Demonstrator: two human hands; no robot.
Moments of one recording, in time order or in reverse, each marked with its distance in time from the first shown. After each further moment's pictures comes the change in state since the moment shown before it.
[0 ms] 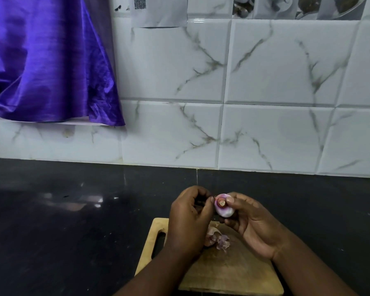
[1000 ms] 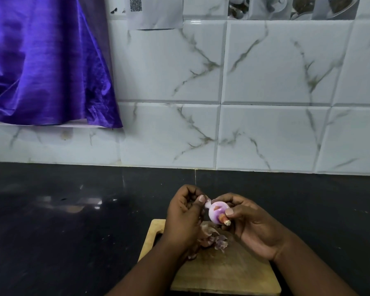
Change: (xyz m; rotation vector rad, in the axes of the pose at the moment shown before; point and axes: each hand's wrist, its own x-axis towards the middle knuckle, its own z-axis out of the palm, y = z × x) left_hand 0.005 0.003 -0.002 -0.383 -0.067 -0.250; right_hand -0.003 -0.001 -0.006 -0.002 -0.147 -0.008
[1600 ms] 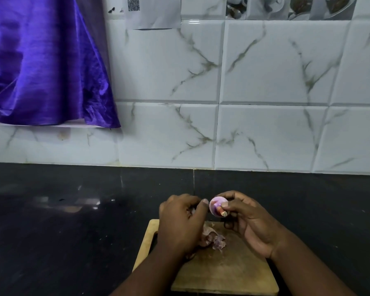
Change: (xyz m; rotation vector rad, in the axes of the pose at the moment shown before) left_hand -0.005 0.005 -0.006 0.698 0.044 0.180; right_hand 0.001 -0.001 -0.001 -0.147 0.194 0.019
